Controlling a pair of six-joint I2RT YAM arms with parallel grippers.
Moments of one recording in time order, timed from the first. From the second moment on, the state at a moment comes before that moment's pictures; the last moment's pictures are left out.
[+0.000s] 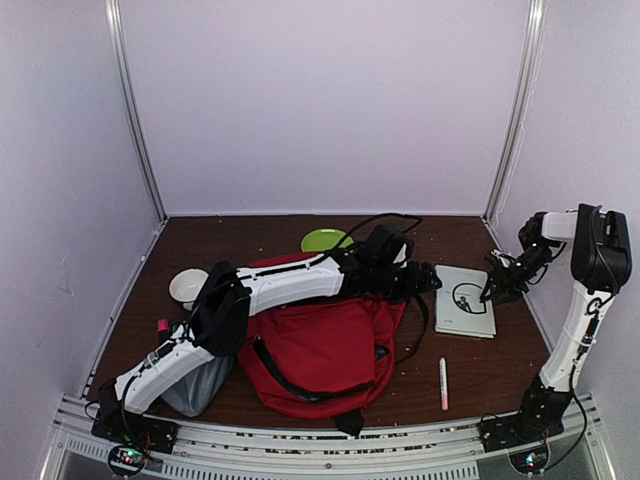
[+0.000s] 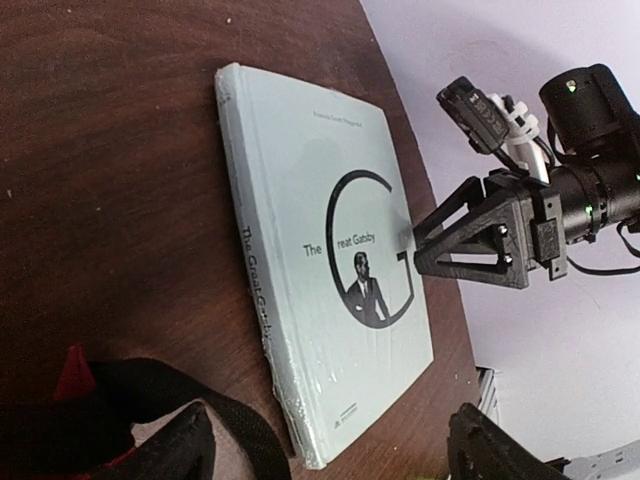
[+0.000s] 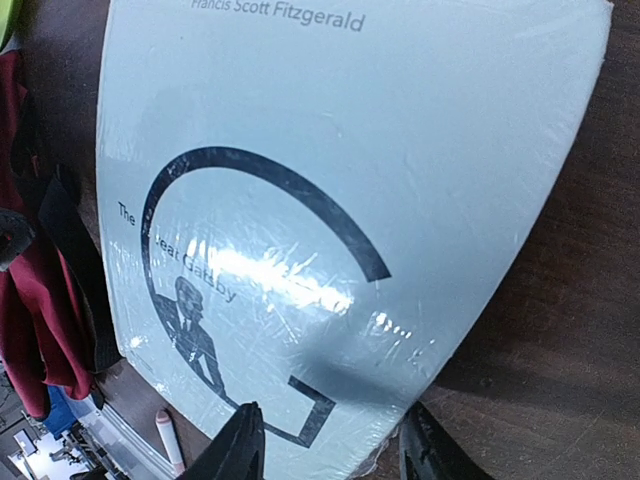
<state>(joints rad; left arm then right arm) -1.02 2.73 2.47 -0.28 0.29 -0.91 -0.28 1.97 1.36 -1.06 -0.49 -0.38</state>
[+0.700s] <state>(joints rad) -1.02 2.79 2.51 -0.34 0.29 -1.05 -0.20 1.99 1.37 -1.06 -0.56 -0.33</state>
